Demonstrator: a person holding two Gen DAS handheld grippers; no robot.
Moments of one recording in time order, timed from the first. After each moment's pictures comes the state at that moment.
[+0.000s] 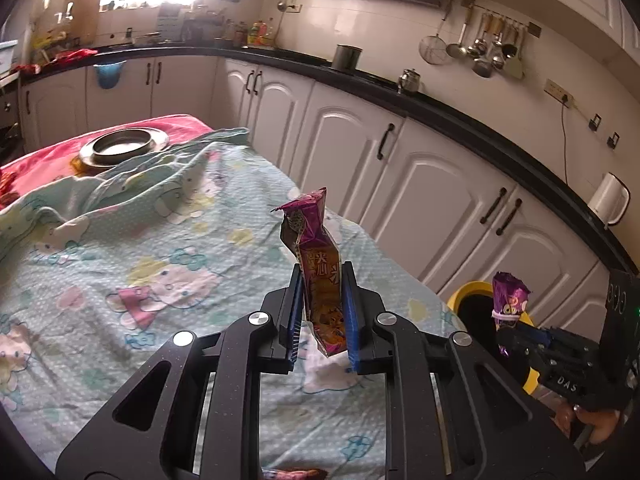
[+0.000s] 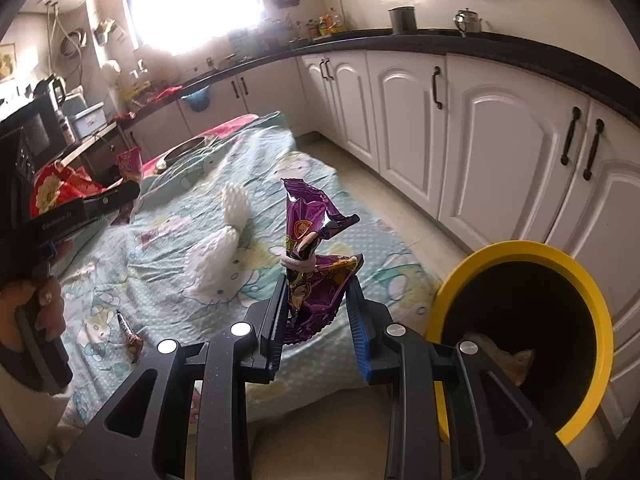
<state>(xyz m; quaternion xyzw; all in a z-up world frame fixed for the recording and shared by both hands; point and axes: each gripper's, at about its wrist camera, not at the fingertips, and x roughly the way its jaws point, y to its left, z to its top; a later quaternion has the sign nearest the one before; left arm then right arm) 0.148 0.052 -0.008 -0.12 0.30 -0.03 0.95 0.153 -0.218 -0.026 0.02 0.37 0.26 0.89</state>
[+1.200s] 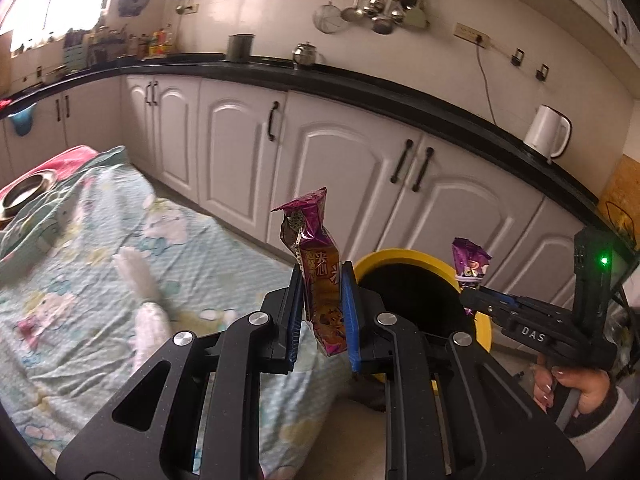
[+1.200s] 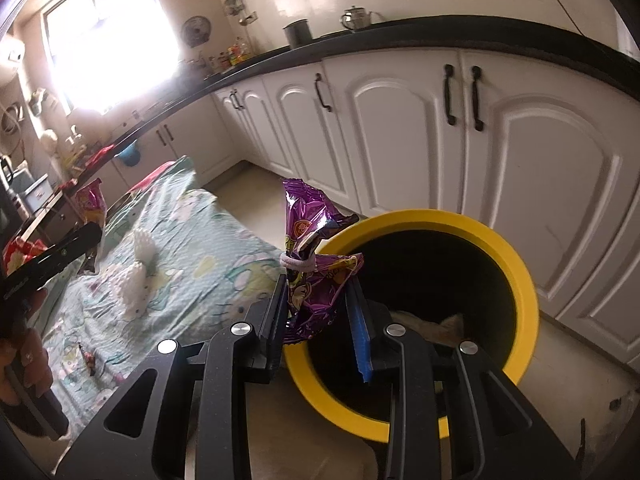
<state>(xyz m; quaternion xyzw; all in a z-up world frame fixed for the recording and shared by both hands) 0.163 -0.091 -0.009 -0.05 0.31 -0.16 0.94 0.147 -0.347 -0.042 0.12 0.36 0.13 0.91</state>
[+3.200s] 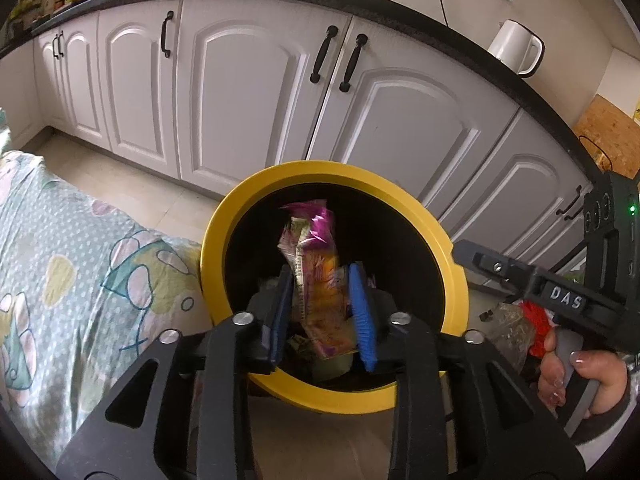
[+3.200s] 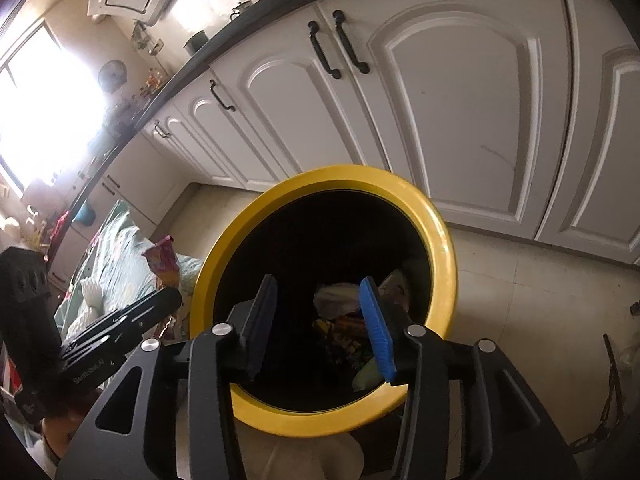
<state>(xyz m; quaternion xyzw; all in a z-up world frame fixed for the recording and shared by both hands) 0.223 -0.222 -0.104 -0.02 0.42 -0.28 0.86 0.141 -0.444 -0.099 0.24 0.40 0.04 0.88</state>
